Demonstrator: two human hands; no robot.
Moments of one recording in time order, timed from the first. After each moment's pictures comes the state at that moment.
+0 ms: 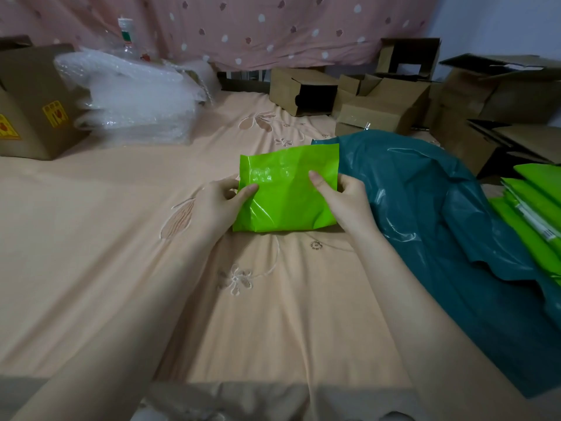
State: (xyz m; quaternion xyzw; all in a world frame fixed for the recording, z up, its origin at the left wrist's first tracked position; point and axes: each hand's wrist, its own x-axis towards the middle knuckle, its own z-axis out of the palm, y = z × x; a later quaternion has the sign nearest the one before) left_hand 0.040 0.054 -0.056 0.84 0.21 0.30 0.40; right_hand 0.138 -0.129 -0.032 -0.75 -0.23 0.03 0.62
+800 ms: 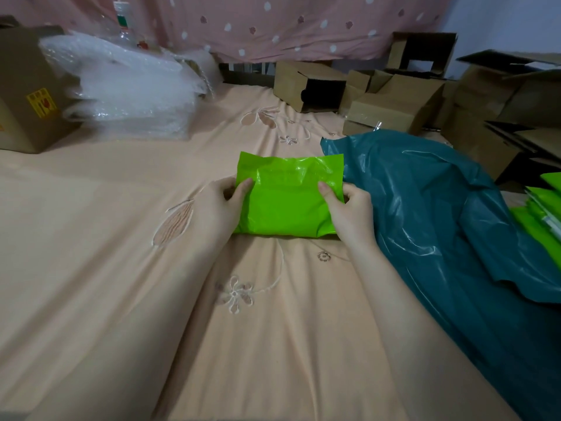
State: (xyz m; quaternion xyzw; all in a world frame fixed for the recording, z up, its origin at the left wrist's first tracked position) left_hand 0.057 0.060 -0.069 0.83 0.24 0.35 0.37; right_hand 0.157 -0.114 -0.061 -0.78 -0.21 -0.06 0.59
